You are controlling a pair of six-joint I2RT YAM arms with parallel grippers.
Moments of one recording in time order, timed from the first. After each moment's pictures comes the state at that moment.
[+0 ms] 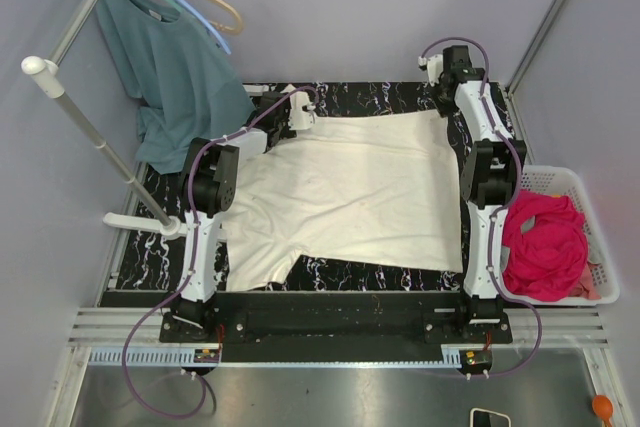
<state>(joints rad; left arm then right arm) -0.28 2.35 1.68 0.09 -0.20 1.26 0.03 2.37 2.27 -0.84 0.05 -0.44</state>
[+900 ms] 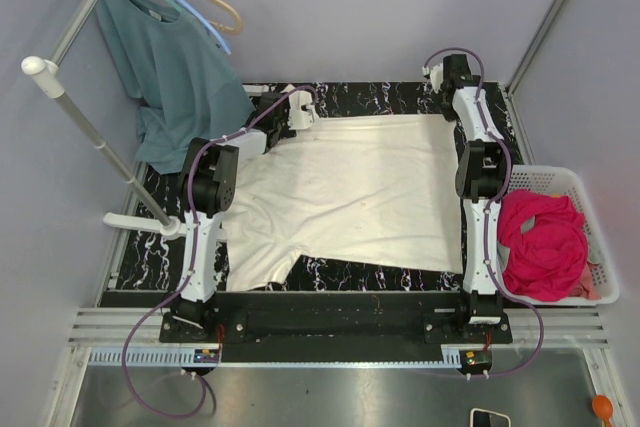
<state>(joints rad) -0.28 2.35 1.67 0.12 -0.20 1.24 -0.01 2.61 2.48 -0.85 0.20 -0.51</state>
